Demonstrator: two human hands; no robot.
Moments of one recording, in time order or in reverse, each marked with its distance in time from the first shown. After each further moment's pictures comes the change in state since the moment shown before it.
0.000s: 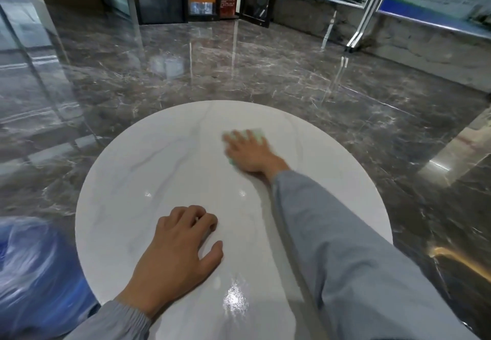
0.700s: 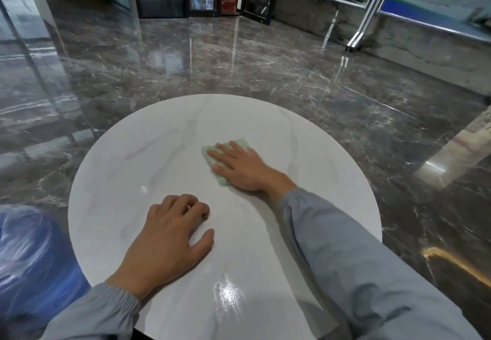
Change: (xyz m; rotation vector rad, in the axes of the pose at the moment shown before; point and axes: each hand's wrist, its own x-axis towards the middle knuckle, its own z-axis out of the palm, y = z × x) left_hand -0.002 -0.001 0.001 0.007 0.017 0.007; right_hand -0.068 -0.011 0.017 0.019 -0.012 -0.205
